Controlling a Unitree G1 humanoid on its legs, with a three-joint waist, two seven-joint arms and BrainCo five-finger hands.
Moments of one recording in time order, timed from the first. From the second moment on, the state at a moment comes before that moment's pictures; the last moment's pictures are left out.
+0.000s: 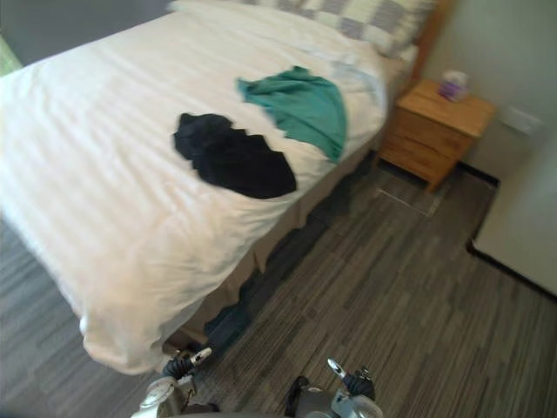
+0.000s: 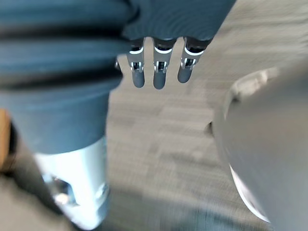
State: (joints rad) left arm 0.01 -0.05 0.29 1.00 -0.12 -0.02 0.07; right arm 0.09 0.01 -0.33 0.92 0.25 -0.05 -0.13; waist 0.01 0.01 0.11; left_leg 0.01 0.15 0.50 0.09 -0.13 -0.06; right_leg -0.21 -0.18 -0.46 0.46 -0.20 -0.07
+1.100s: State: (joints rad) left arm 0.06 0.02 0.24 1.04 -0.10 -0.01 0.08; right arm 0.08 -0.04 -0.38 1.04 0.15 -0.01 -0.15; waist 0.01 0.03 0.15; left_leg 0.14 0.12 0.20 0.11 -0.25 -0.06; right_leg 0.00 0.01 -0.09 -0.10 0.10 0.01
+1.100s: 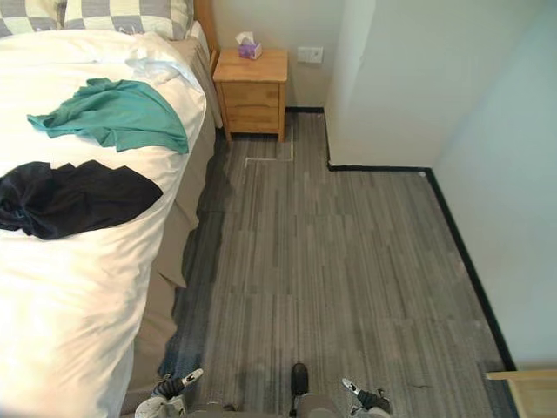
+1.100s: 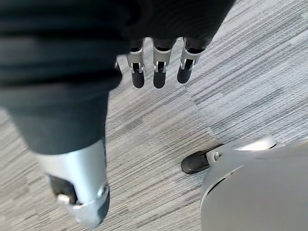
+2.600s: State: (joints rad) left arm 0.02 0.05 0.18 1.00 0.02 -0.08 0.16; right arm 0.04 -0.05 -0.09 1.01 0.09 -0.09 -0.09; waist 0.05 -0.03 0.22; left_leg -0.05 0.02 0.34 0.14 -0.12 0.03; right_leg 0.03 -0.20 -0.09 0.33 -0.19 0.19
